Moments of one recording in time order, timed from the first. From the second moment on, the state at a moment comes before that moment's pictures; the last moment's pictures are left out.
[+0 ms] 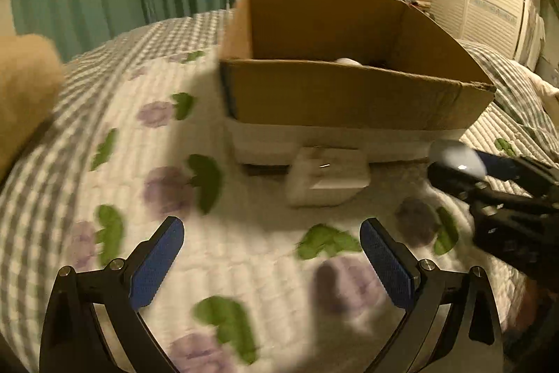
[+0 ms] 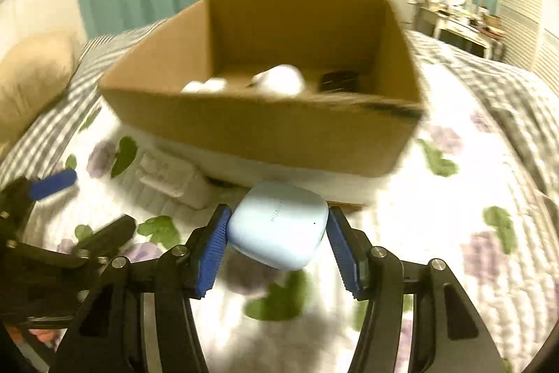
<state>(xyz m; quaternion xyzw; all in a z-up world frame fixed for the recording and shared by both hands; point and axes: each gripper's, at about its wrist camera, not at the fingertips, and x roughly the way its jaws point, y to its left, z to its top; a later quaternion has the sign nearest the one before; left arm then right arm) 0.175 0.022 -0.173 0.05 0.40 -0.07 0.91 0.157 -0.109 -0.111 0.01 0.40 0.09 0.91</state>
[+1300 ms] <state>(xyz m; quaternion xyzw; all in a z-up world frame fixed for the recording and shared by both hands) 0.134 0.018 -0.059 0.03 0.36 -0.09 0.93 0.101 -0.145 -0.014 0.04 0.34 0.09 0.94</state>
